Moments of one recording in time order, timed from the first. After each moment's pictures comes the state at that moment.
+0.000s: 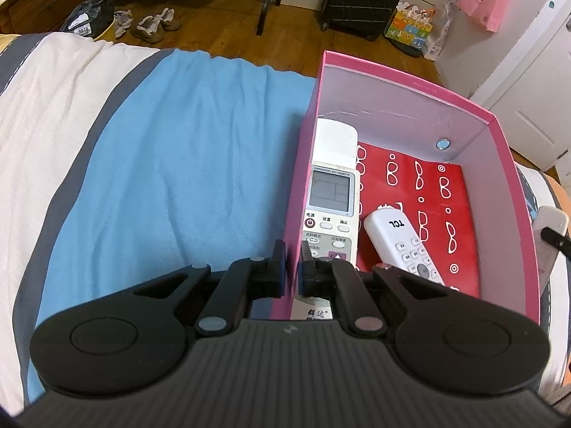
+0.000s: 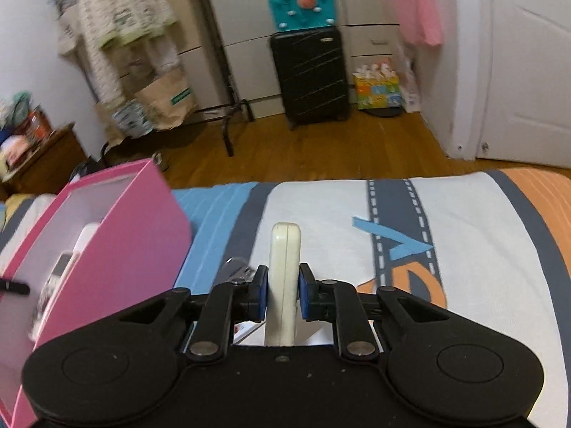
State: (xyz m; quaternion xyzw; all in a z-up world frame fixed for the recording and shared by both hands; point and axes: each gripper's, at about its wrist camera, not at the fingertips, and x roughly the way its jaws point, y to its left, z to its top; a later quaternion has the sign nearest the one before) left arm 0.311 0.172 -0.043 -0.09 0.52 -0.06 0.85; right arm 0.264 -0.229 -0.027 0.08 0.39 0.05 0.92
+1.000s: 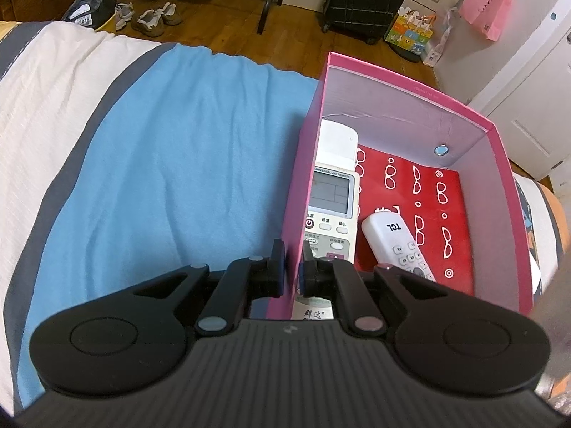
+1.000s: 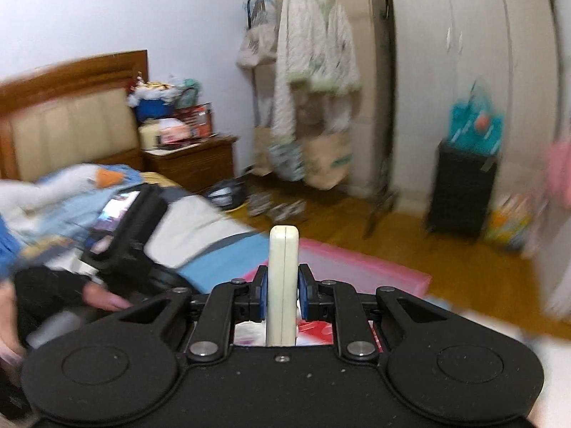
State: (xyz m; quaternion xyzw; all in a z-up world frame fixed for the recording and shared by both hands) left arm 0.312 0.181 -0.047 -0.12 0.52 -0.06 0.84; right arm 0.215 -0.045 0.081 0.02 0.28 0.28 0.92
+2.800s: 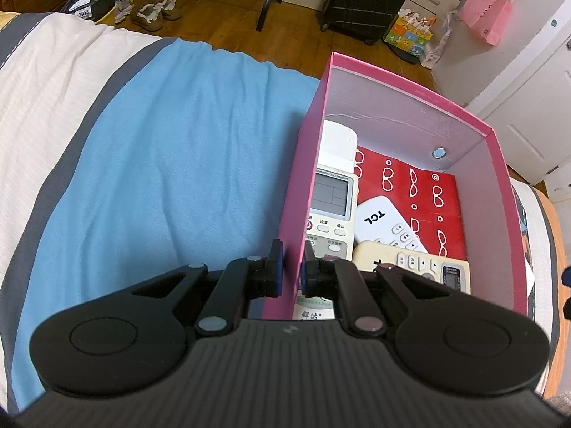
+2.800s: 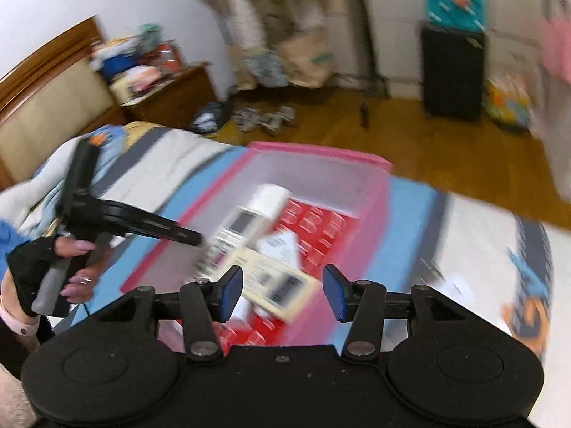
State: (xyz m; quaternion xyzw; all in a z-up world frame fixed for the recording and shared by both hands) left arm 0.314 0.183 -0.050 -0.13 0.52 -0.06 0.84; right arm 0.239 -0.136 0.059 0.05 0.44 0.22 0.87
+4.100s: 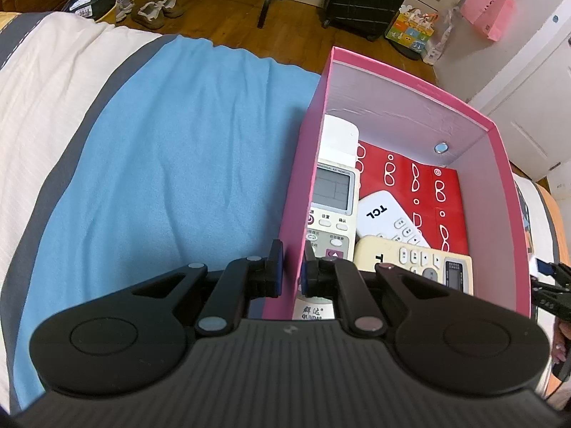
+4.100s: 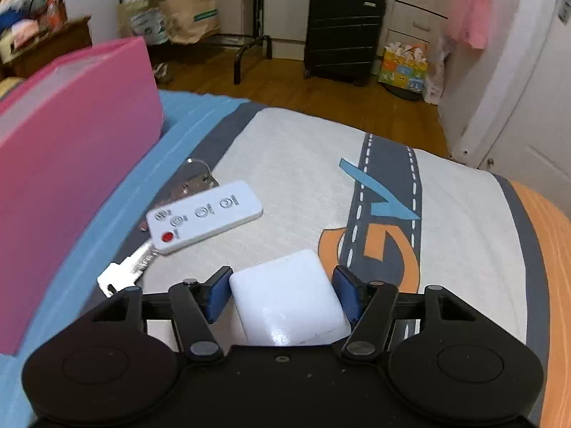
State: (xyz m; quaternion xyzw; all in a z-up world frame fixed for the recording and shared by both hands) left arm 0.313 0.179 -0.052 -0.12 0.53 -0.06 0.84; right arm 0.261 -0.240 -0.061 -0.05 0.45 0.07 0.89
